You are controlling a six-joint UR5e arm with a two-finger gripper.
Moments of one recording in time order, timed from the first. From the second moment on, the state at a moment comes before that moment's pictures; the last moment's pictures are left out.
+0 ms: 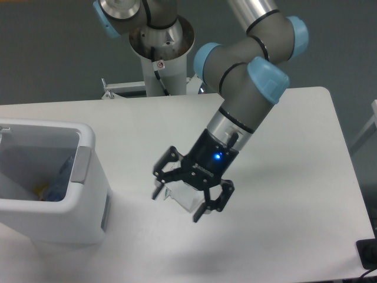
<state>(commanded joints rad) 2.52 -1.94 -1.61 -0.90 0.93 0.60</state>
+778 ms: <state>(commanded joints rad) 2.42 -2.02 -1.66 -0.92 1.42 0.60</state>
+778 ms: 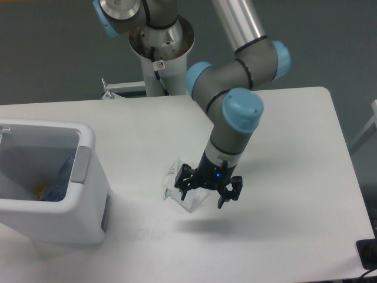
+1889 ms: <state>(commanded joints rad) 2.37 -2.08 -1.66 -1.12 1.53 0.62</state>
